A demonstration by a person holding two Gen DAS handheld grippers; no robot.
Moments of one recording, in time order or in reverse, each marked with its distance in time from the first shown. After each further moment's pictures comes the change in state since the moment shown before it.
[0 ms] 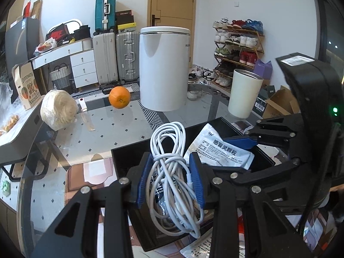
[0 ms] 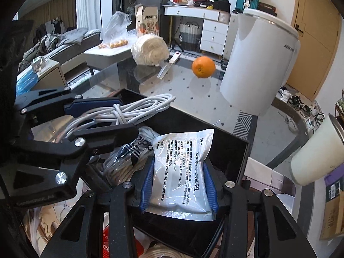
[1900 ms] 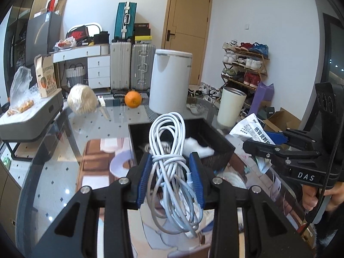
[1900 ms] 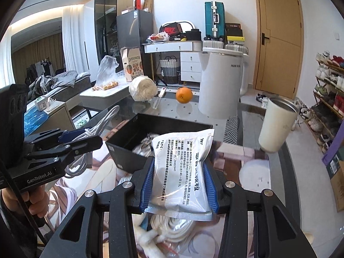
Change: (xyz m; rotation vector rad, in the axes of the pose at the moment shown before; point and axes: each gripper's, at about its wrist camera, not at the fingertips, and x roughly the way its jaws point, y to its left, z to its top) left arm -0.092 -0.015 -0.041 -0.126 -0.123 0.039; right arm -0.124 0.016 -0.073 0.172 -0.267 -0.051
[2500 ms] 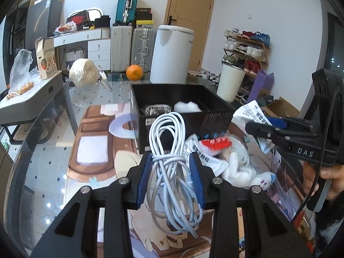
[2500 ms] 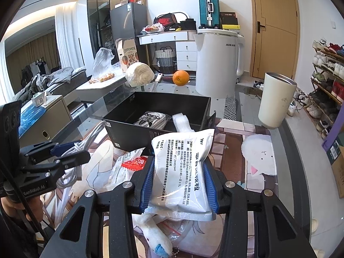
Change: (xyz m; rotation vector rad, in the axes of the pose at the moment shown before) left arm -0.009 0.004 -0.051 -0.032 0.097 -0.013; right arm 0.002 0.000 -0.037 0.046 0.065 -0.015
